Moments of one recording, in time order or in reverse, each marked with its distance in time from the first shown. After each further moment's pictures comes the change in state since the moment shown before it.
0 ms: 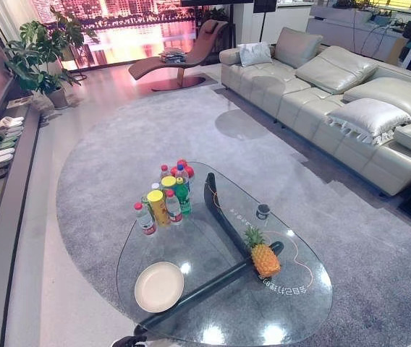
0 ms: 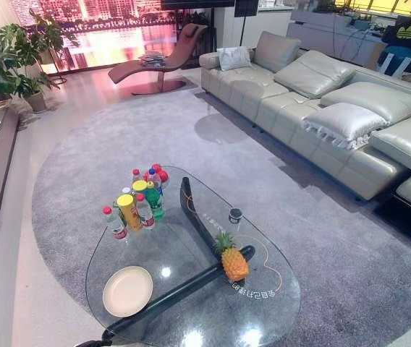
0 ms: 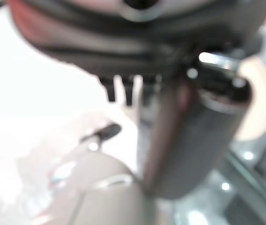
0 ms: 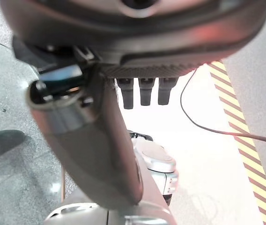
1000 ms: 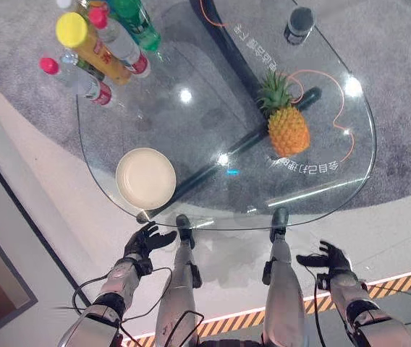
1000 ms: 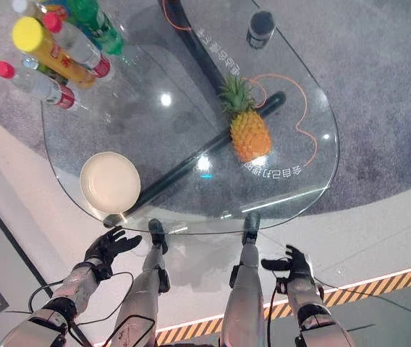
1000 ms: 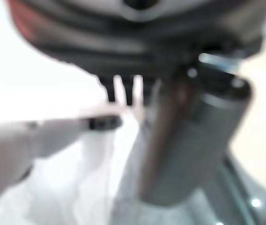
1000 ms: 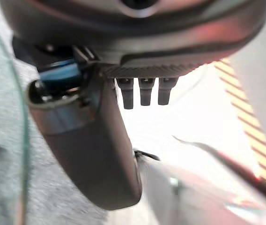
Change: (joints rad) left arm -0.364 0.021 -0.033 -0.202 -0.638 -0.209 0.127; right arm -0.402 -0.099 0.005 -0.231 0.156 -0.293 -0.269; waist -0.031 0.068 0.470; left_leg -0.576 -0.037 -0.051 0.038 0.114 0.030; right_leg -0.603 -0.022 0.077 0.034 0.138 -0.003
